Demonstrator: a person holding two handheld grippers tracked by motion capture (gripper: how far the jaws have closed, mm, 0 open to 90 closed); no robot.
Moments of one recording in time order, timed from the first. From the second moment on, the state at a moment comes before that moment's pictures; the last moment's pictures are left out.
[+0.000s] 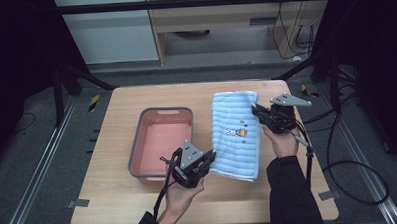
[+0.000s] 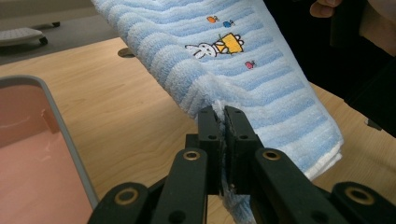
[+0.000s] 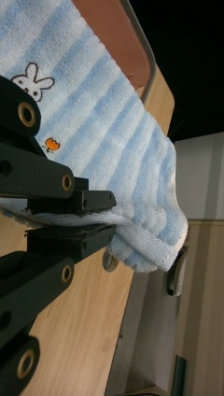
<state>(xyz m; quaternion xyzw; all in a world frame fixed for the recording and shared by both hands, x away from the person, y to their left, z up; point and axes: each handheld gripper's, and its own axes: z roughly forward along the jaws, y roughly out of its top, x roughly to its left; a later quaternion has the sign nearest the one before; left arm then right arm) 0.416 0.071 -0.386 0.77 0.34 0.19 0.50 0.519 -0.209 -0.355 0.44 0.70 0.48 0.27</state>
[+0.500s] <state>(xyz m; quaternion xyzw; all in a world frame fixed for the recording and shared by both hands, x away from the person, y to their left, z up) 0.415 0.092 -0.364 0.77 0.34 0.21 0.51 0.523 -0.189 -0.326 0.42 0.70 0.49 0.28</state>
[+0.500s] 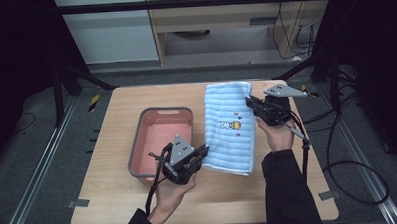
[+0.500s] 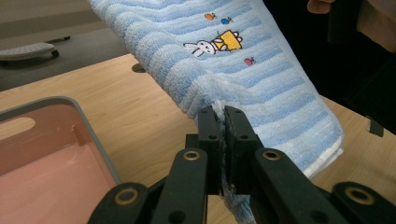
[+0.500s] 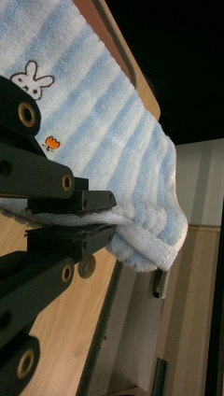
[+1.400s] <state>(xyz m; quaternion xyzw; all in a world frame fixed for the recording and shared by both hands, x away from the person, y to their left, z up) 0.415 0.151 -0.357 0.74 0.36 0.23 0.51 0.536 -0.126 -0.312 0.40 0.71 0.51 0.28</state>
